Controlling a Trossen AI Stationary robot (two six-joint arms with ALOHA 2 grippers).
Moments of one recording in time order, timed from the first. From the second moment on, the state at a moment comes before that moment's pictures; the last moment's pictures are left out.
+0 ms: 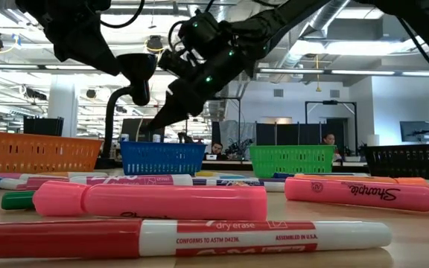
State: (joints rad) left arm -0.46 1.11 0.76 -0.58 -0.73 -0.71; right arm -0.13 2.15 1.57 -0.09 -0.10 -0.42
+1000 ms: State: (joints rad) left arm -0.46 1.40 0.76 -0.15 -0.51 -0.55; right arm 0.19 1.41 0.83 -0.07 0.00 0.01
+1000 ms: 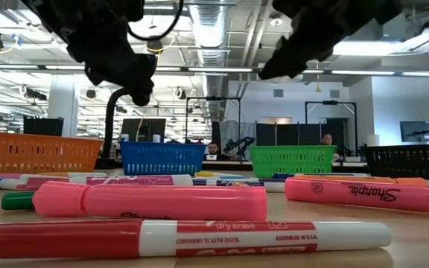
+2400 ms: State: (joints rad) left arm -0.61 1.79 0.76 0.10 -0.40 -0.74; right arm 0.25 1.55 0.83 0.14 0.15 0.03
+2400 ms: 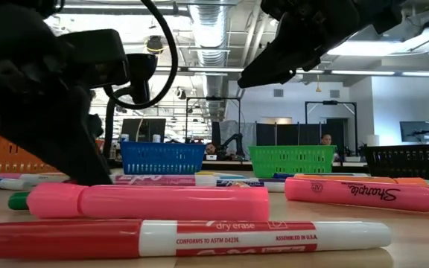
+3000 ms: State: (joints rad) left arm -0.27 1.29 0.75 -0.36 -0.55 -0.45; right arm 0.23 1.55 0.83 0.17 0.15 -0.03
